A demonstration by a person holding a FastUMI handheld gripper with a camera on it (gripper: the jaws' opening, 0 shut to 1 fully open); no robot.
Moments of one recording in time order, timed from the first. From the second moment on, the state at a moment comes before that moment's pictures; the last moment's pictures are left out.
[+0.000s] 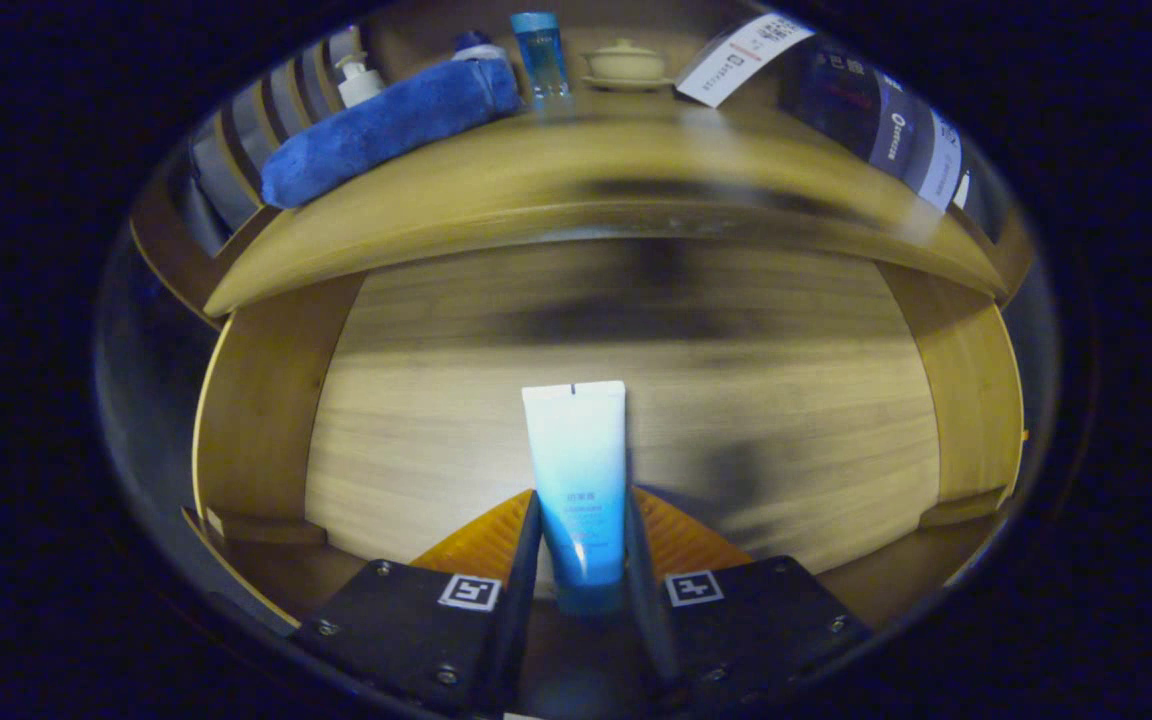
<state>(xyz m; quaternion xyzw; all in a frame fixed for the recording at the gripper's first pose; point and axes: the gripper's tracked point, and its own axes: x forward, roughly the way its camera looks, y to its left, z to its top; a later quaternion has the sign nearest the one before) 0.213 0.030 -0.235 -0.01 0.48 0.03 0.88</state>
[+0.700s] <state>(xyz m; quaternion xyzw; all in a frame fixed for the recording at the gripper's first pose) 0.222 0.052 -0.117 0.03 0.24 0.11 0.96</state>
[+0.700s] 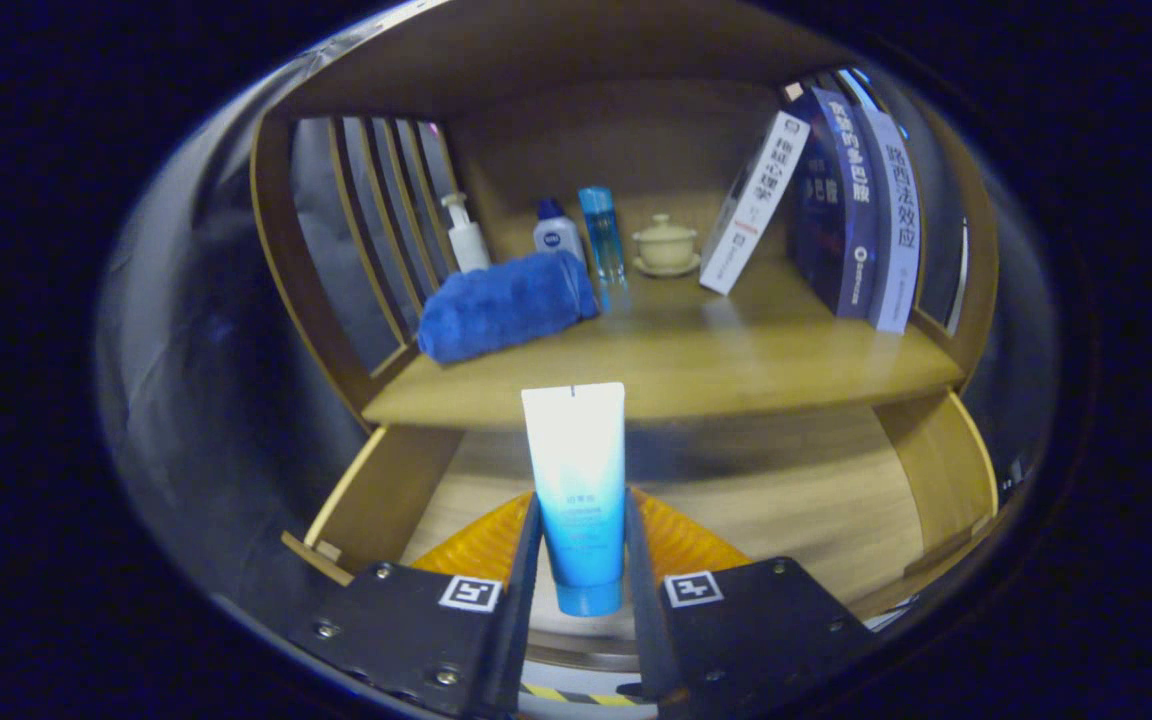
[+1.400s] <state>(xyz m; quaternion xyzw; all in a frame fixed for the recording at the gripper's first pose) 0.355 0.045 -0.091 0.06 0.19 0.04 0.98</state>
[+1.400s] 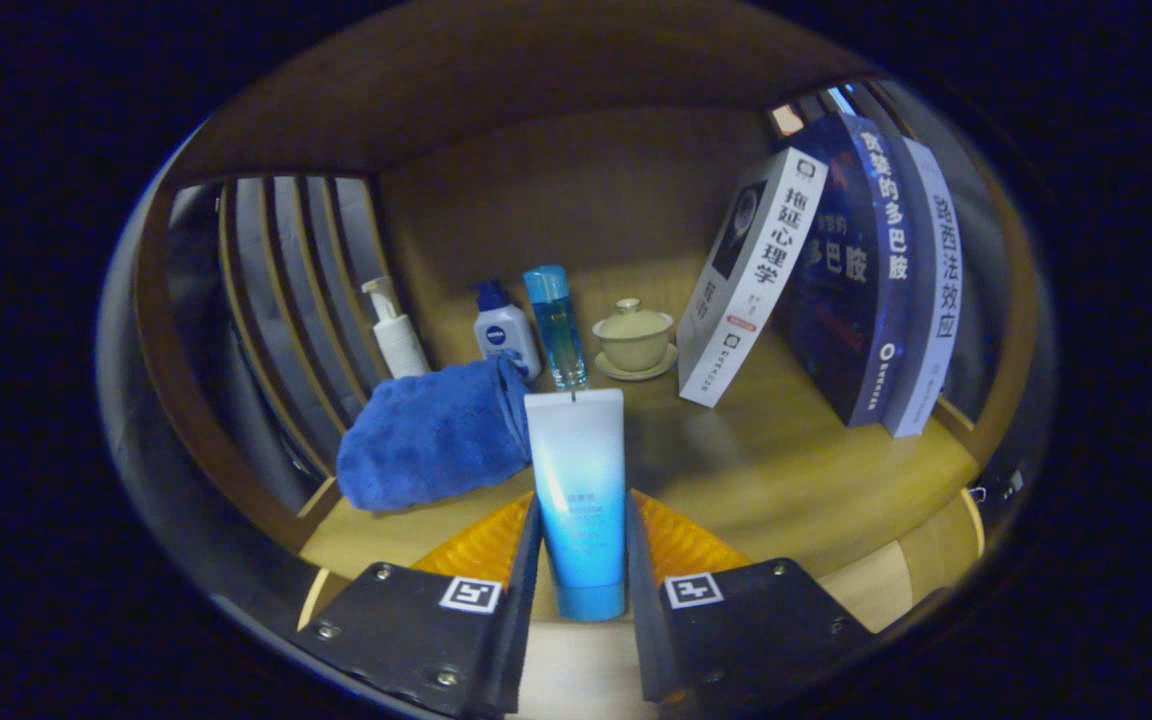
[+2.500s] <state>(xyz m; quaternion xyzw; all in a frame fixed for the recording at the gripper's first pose) 0.307 0.034 -0.061 0.07 0.17 0.03 0.98</state>
